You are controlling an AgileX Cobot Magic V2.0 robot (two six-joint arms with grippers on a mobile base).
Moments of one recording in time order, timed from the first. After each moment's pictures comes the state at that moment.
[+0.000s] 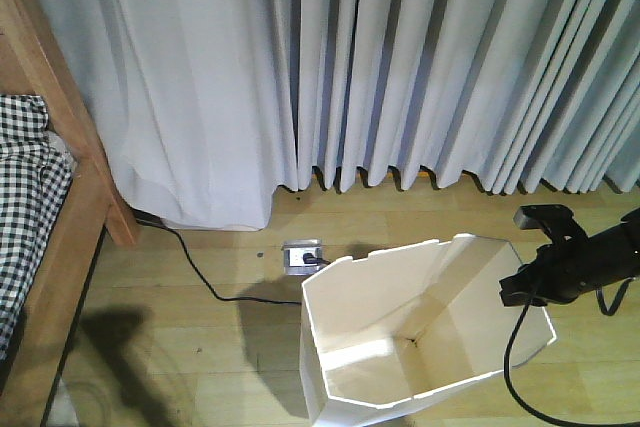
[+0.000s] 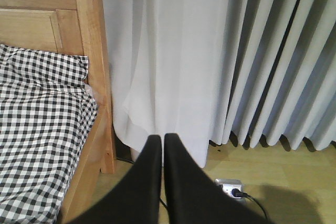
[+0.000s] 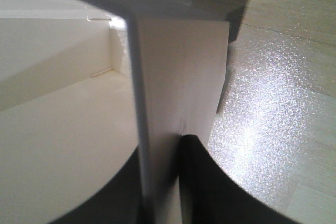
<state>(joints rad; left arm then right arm) 0.14 -0.01 0.03 0.04 0.35 -0.10 -0.30 2.25 -0.88 1.03 0.53 -1.54</state>
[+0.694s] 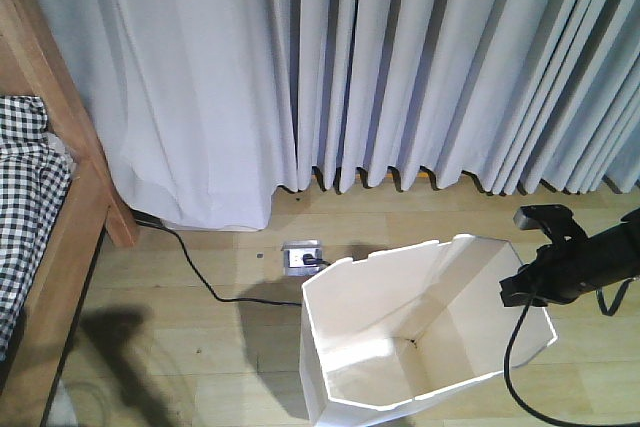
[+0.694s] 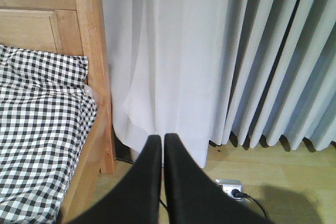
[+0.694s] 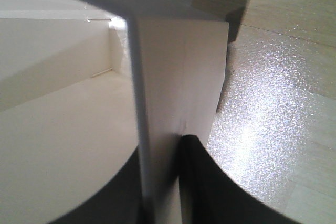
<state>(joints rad) 0.14 -0.01 0.03 0.04 0.35 -0.10 -0.30 2.25 -0.88 1.03 0.53 -1.55</state>
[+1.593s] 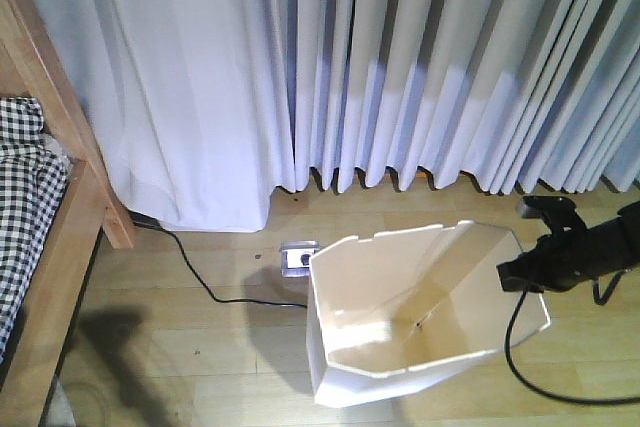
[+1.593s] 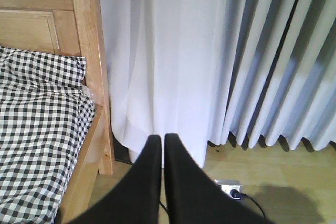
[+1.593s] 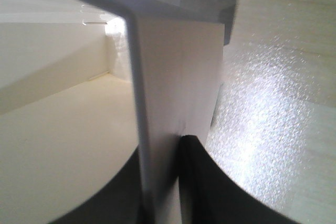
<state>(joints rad) 0.14 -0.01 0.03 0.04 0.35 -0.10 -0.30 2.30 -0.95 1.12 0.49 -1.54</state>
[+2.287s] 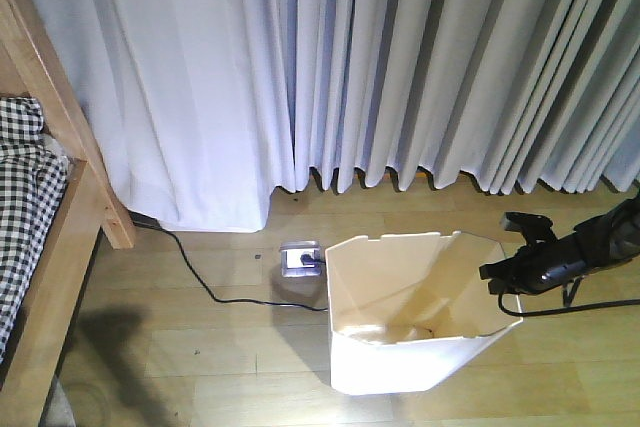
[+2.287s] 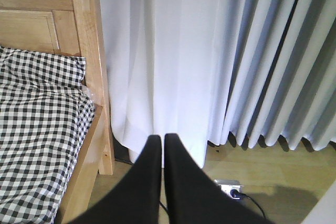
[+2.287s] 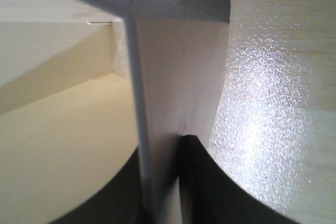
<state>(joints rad) 0.14 -0.01 0.03 0.04 0.35 -0.10 -0.30 2.76 -1.40 1.08 0.43 -1.40</state>
